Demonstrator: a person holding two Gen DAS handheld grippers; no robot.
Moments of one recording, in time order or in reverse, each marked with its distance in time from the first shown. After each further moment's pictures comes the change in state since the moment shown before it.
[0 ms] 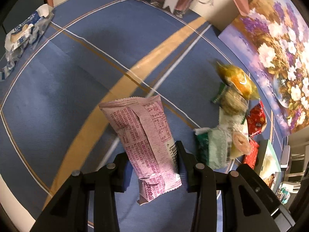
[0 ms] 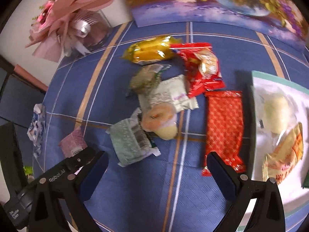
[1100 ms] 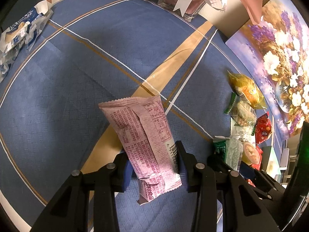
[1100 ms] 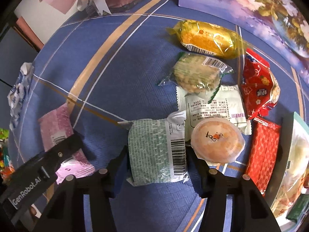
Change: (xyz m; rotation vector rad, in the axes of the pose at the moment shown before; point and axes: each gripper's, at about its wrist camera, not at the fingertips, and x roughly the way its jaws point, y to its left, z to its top) left arm 0.016 0.019 0.017 0.006 -0.013 -0.031; right arm 0.086 0.083 0.010 -0.262 0.099 -0.146
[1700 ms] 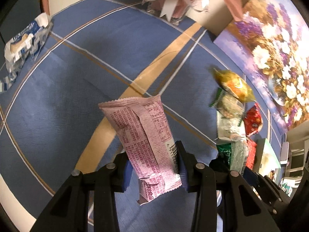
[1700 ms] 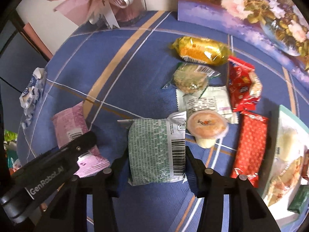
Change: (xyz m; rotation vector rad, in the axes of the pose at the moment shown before) left arm -0.027 -0.030 -0.015 0.045 -0.030 0.022; right arm -0.051 -0.002 -0.036 0.024 -0.088 0.043
